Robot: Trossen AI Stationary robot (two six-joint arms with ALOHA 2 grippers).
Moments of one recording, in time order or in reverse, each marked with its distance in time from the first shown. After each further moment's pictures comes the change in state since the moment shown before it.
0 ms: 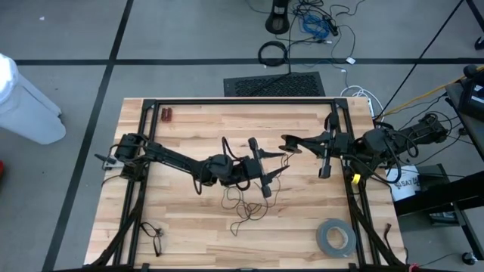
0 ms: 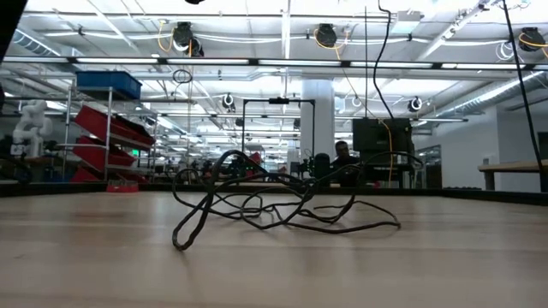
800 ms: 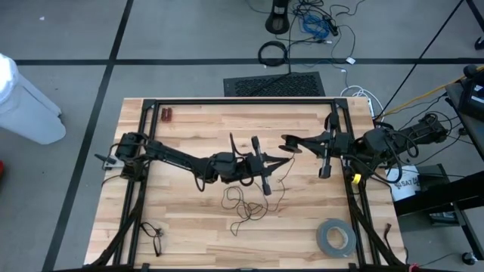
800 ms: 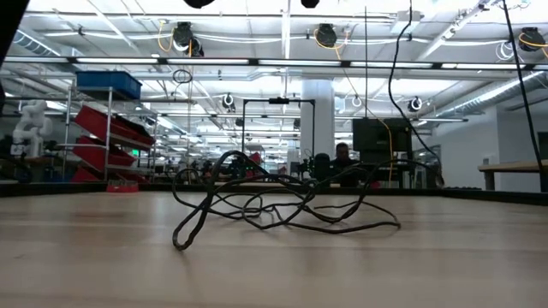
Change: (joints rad) left arm 0.017 0.000 0.000 -0.089 0.028 -0.106; right arm 0.000 0.001 0.000 0.012 0.000 -0.004
